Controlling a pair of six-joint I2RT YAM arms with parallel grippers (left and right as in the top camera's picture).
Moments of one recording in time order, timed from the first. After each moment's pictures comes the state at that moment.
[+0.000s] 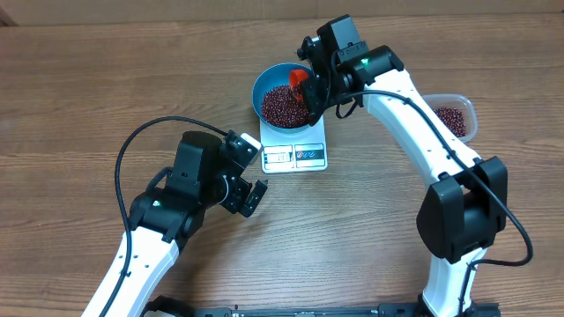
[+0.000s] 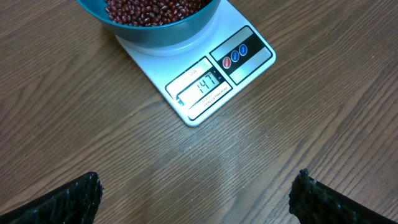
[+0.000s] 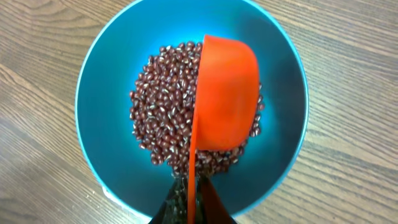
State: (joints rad) left arm -0.35 1.13 0.85 -0.62 0.18 0.22; right arm 0.41 2.03 1.84 -0.91 -0.21 0.00
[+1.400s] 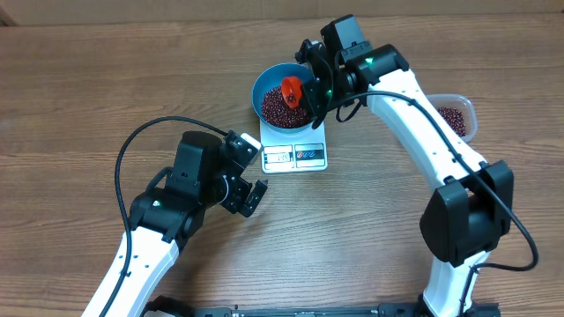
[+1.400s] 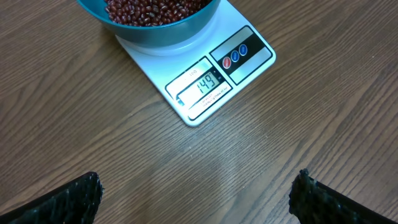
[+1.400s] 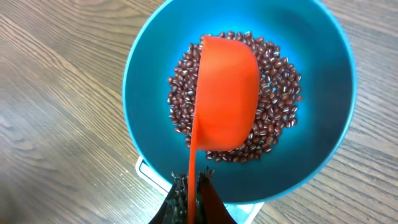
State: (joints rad) left arm -0.35 1.13 0.85 -0.62 0.18 0.22; right arm 0.40 2.00 1.84 -0.95 -0.34 -0.03
